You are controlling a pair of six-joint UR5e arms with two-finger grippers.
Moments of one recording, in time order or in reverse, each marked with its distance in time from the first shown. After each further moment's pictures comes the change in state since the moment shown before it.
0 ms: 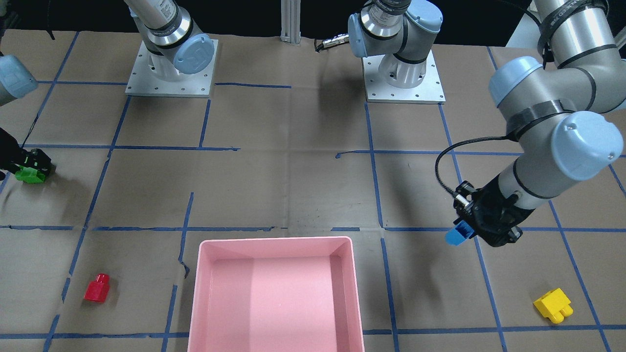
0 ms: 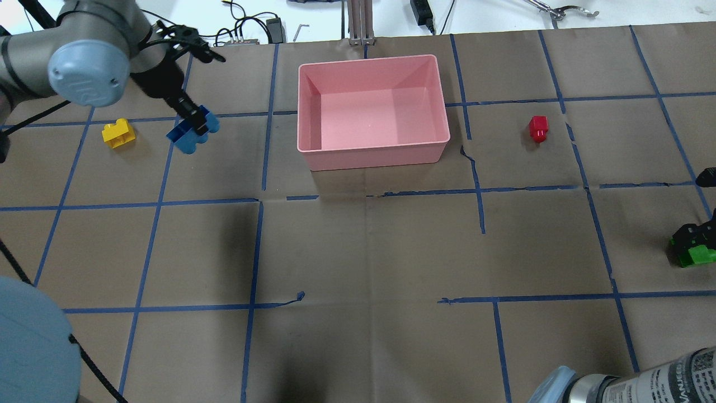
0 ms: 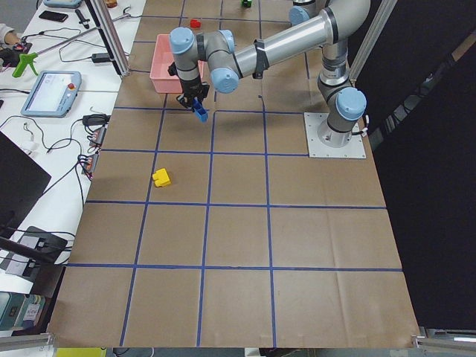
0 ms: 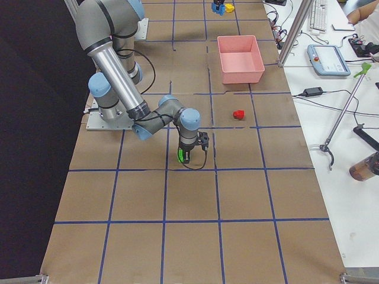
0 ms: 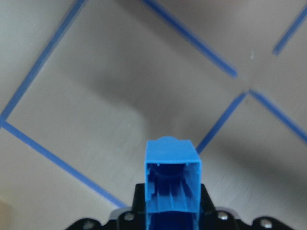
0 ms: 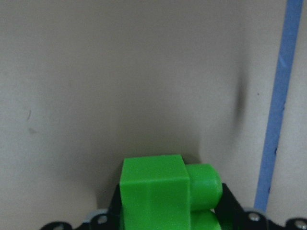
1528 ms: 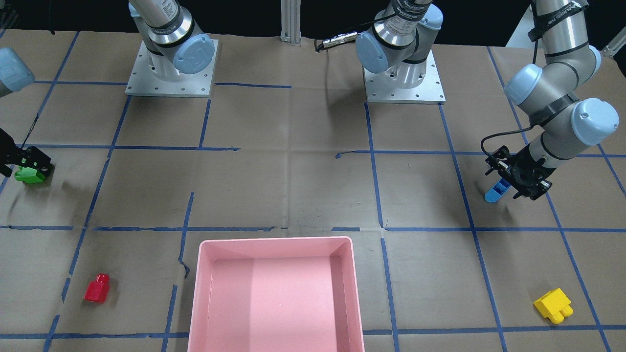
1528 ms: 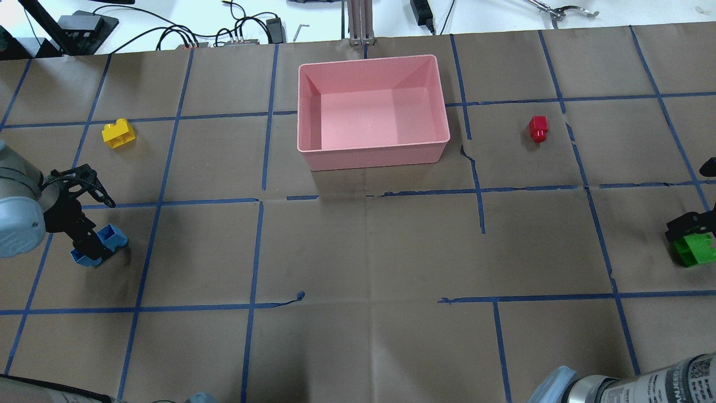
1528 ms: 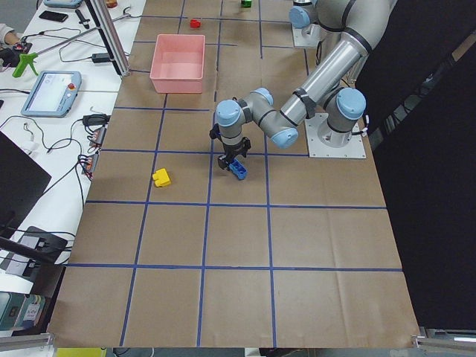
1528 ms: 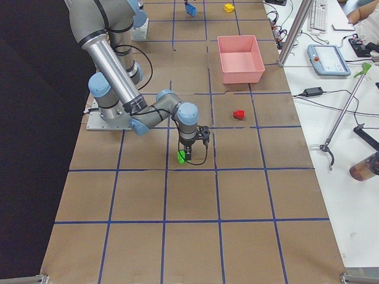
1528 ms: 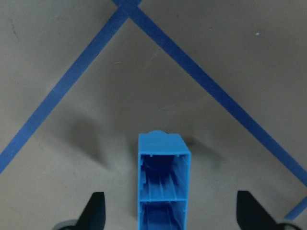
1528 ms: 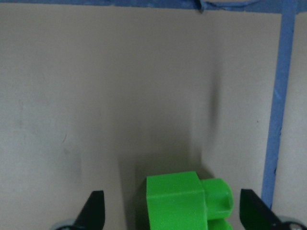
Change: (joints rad) left arm 0.547 0.149 -0.627 0.389 0.099 0.713; right arm 0.000 -0.033 -0.001 -0.002 0.089 -0.004
